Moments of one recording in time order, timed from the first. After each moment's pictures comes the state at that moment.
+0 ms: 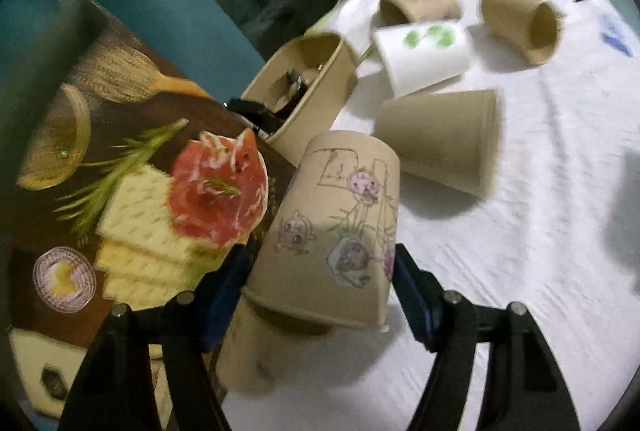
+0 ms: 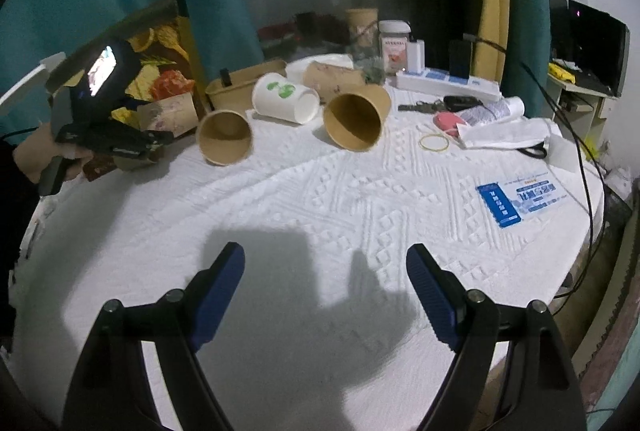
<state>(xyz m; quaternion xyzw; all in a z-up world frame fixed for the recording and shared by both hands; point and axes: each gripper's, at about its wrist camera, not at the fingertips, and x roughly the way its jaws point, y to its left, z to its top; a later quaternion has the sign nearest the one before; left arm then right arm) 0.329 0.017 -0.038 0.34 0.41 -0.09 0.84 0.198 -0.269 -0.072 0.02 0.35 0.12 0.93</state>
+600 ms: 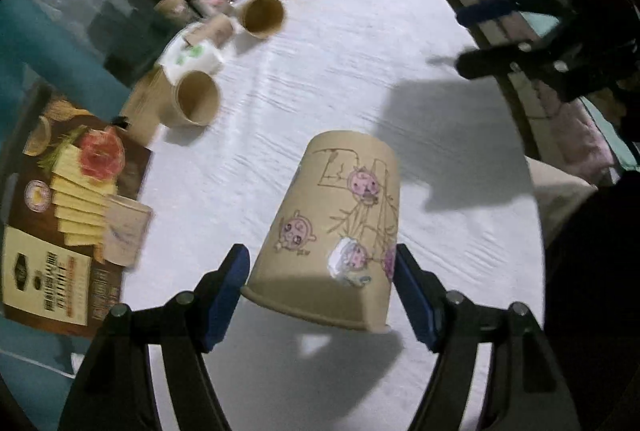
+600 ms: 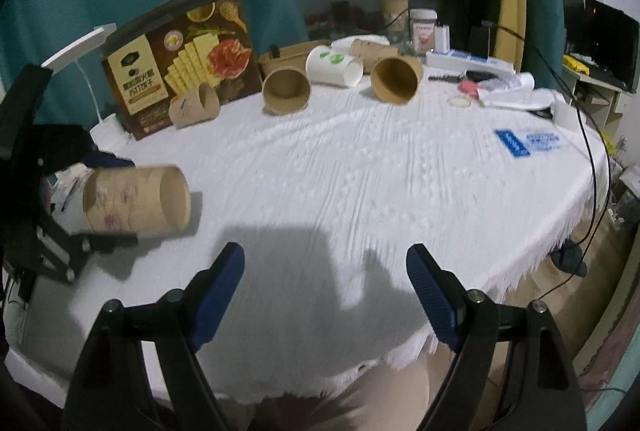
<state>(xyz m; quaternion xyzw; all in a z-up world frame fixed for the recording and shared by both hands) 0.113 -0.054 -0.055 0.37 0.44 -0.26 0.78 0.101 -0.254 -0.088 0.02 0.37 0.17 0.92</state>
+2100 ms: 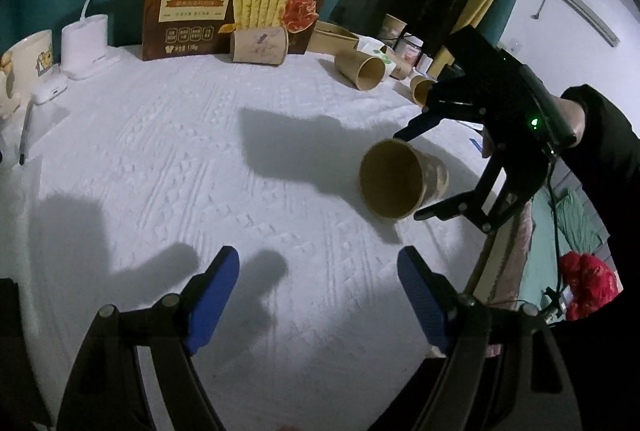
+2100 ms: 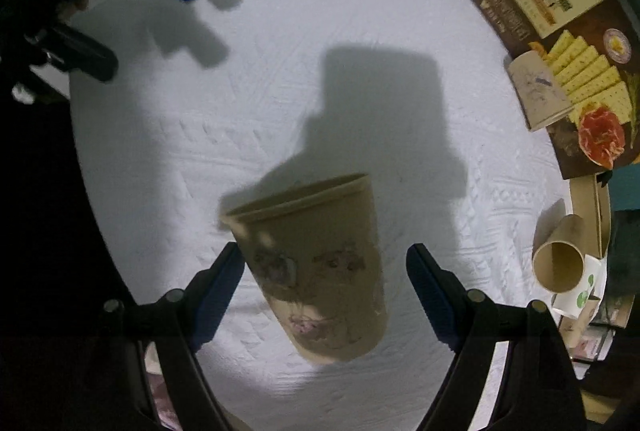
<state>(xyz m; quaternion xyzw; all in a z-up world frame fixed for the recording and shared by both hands) -0.002 0.119 -0.055 -0.15 0.41 -0.10 0.89 0.125 -0.027 -0.092 -0.54 0.38 0.50 0.56</state>
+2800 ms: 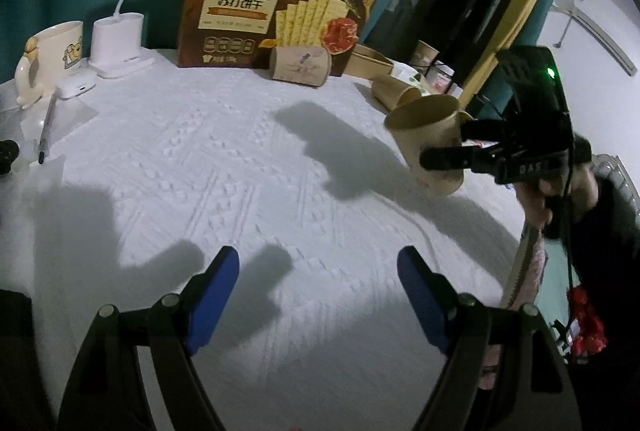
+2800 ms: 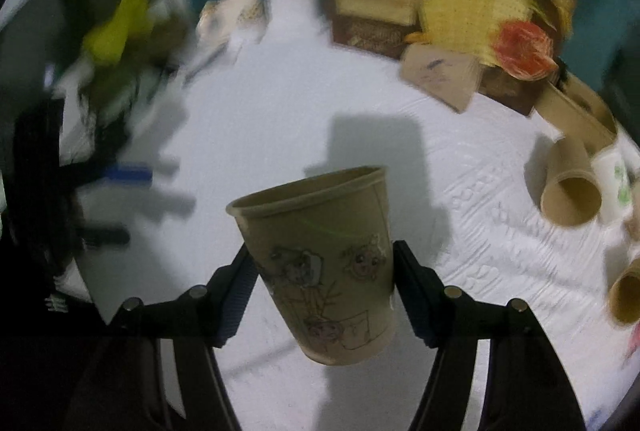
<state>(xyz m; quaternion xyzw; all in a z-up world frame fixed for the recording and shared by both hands) 0.010 0.149 -0.059 -0.18 0.38 -0.05 0.90 0.203 -0.045 -0.056 -0.19 0.42 0.49 0.74</state>
